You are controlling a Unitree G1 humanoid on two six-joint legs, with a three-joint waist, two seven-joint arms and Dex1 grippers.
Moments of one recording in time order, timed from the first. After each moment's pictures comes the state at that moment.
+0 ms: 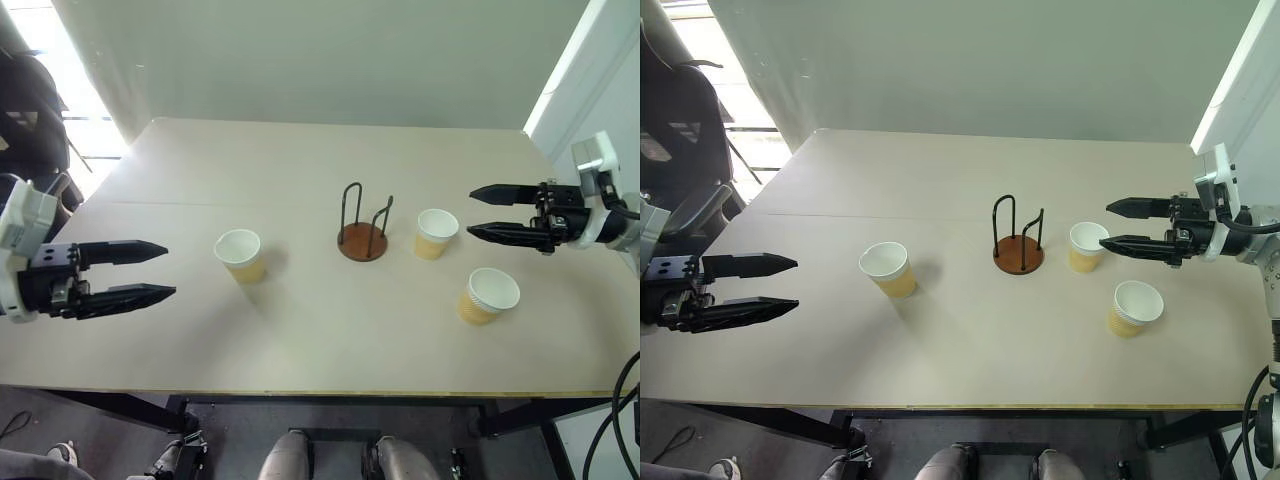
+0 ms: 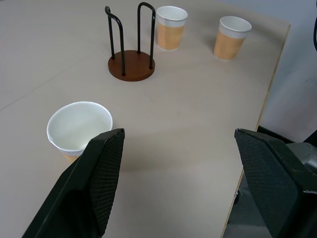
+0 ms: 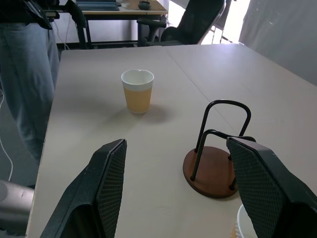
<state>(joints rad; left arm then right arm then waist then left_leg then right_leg) -0.07 1.19 0.62 -0.11 -0.78 0.68 -1.41 -0.70 -0.92 -0.14 0.14 0.57 0.47 1.41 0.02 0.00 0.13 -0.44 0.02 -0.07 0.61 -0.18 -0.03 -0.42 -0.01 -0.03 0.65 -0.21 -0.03</state>
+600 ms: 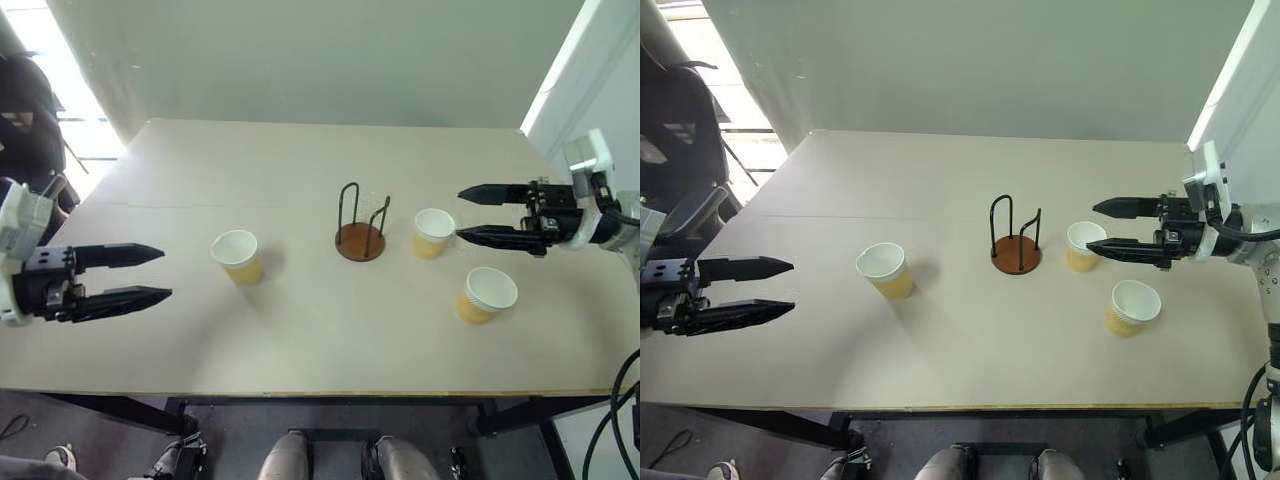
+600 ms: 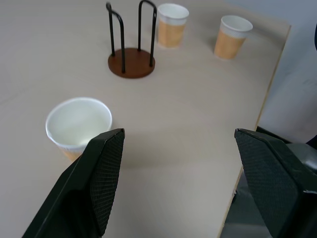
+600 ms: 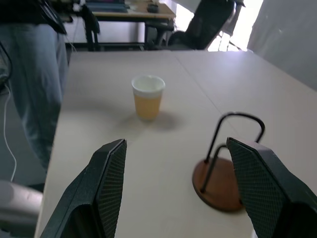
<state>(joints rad) -0.01 1.19 0.66 -0.12 -0.78 0.70 -1.42 -0.67 -0.89 -0.15 -0.08 0.67 0.58 1.32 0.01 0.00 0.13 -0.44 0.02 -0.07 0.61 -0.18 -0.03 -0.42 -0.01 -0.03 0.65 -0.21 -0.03</state>
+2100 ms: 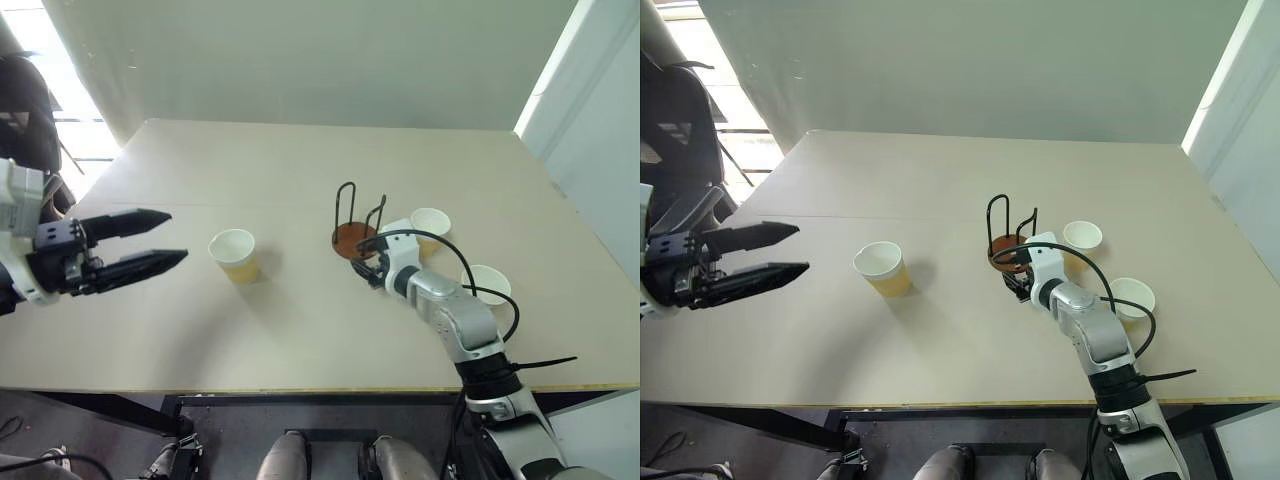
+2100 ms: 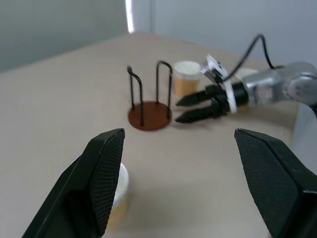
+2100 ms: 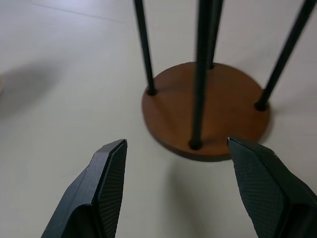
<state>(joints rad) -0.24 1.03 0.64 -0.19 -0.86 0.71 -1.12 -0.54 -0.17 0.15 -0.01 0.20 0.73 0.22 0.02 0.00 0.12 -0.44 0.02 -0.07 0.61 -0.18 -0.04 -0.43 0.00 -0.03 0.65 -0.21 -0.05</state>
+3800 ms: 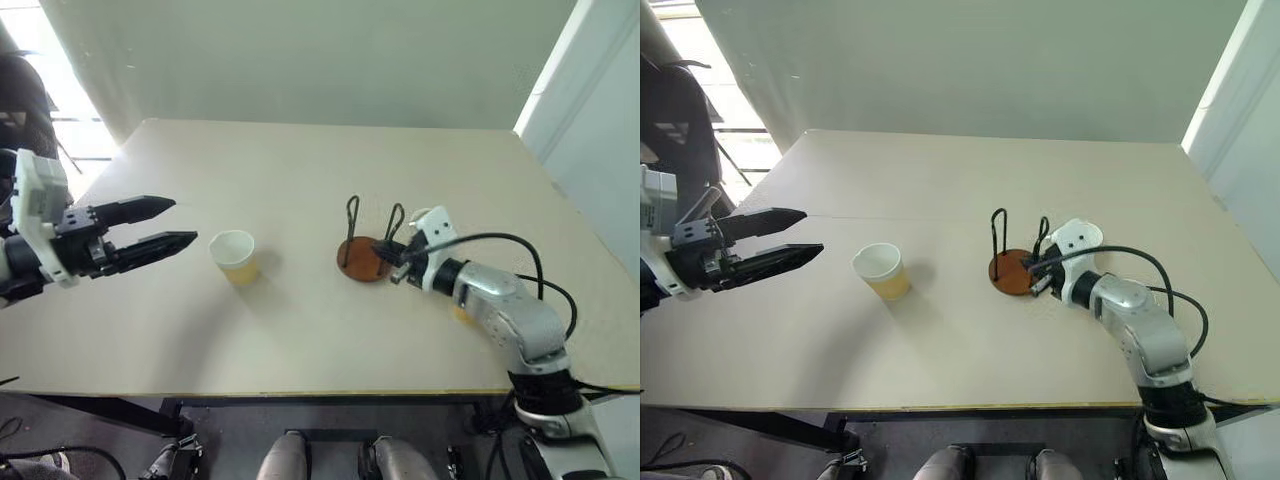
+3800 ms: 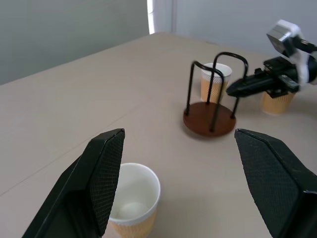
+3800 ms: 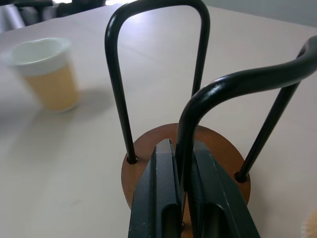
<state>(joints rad) -0.27 1.05 0.55 -0.13 -0.80 0.68 -1.12 -0.43 -0.41 0.09 -0.36 0.34 0.79 0.54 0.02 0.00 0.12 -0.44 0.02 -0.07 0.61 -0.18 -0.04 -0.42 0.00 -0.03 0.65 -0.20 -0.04</state>
